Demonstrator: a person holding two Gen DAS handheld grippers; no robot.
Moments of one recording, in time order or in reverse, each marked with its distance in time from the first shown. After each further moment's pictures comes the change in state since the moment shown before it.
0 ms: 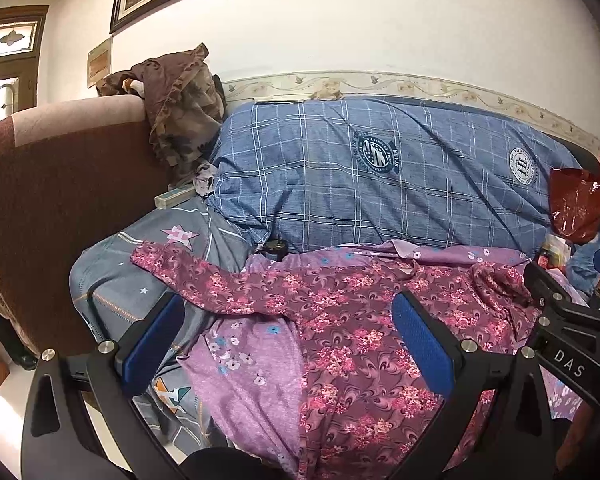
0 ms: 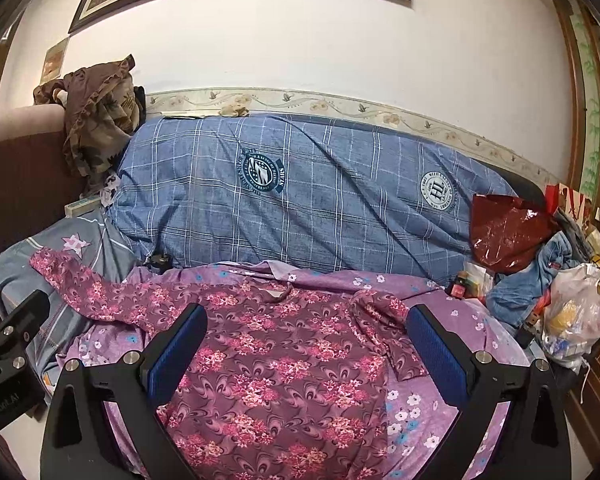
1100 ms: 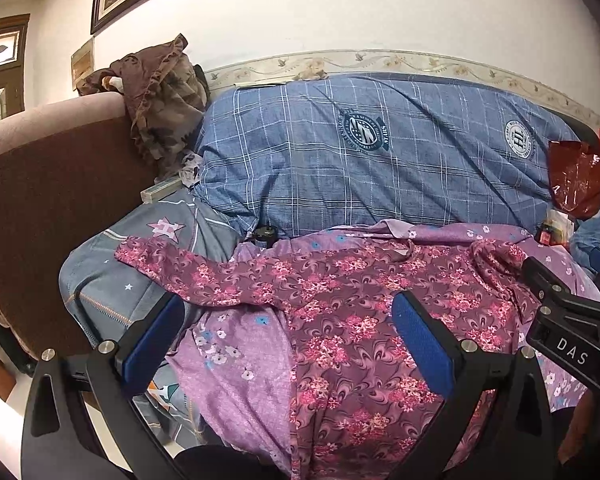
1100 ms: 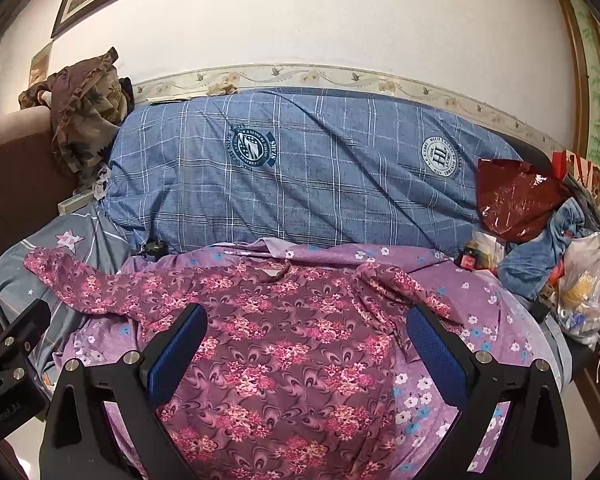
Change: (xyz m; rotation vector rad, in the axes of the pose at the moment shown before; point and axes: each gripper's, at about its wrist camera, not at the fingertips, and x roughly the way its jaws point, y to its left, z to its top) left arm 0.023 -0.031 -0.008 0.059 0.050 -0.002; right arm 0.037 -0.026 -0.019 0.062 0.076 0.028
